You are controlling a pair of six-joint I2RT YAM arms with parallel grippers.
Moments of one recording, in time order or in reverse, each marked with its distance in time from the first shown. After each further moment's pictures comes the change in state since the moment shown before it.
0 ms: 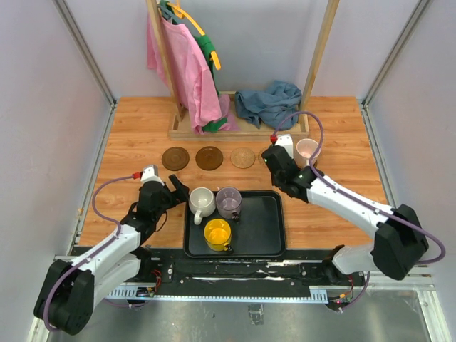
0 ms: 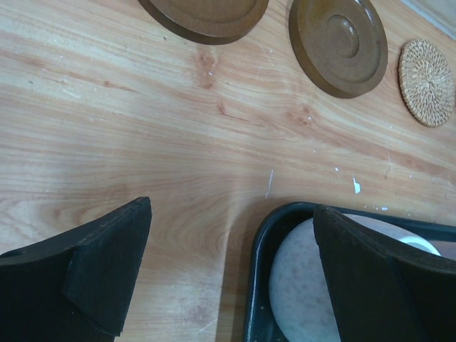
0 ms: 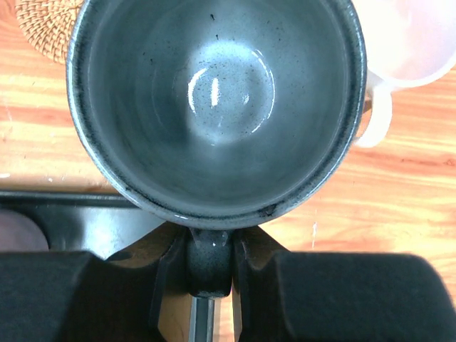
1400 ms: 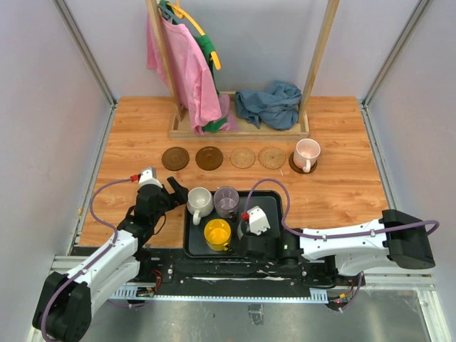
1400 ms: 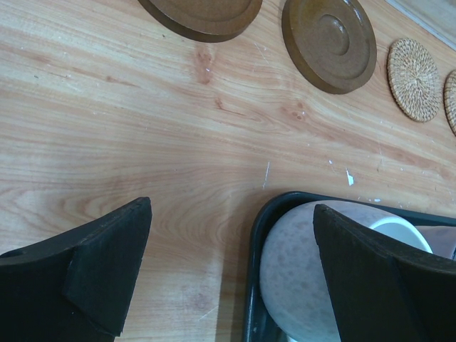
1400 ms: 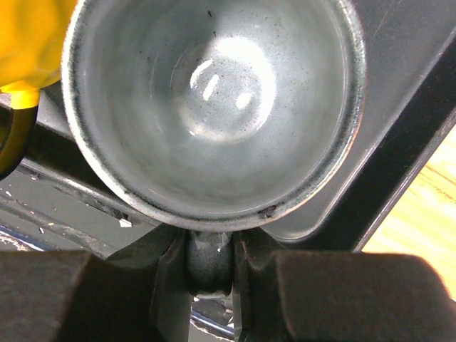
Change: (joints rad) left arm 0.000 -0.113 -0.024 -0.058 0.002 0.001; right arm 0.750 -0.040 -0.270 -0.130 -0.054 0.473
